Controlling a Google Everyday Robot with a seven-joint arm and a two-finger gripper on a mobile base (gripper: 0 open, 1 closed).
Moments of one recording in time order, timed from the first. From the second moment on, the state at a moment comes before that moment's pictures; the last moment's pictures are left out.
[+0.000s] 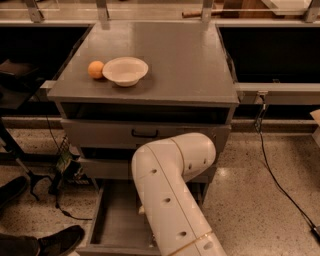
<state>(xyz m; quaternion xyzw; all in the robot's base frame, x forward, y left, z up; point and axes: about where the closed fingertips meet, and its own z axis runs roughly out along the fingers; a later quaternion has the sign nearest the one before) 0.559 0.018 0.156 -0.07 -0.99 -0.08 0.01</state>
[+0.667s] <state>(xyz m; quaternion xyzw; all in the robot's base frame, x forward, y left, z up) 0.539 0.004 0.127 -0.10 -0.99 -0.08 0.04</state>
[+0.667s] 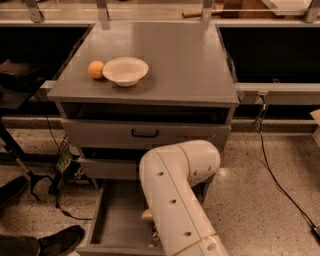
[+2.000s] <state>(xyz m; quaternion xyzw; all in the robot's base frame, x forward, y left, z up) 0.517 0.001 0.121 -0.12 -0.99 -0.11 0.05</state>
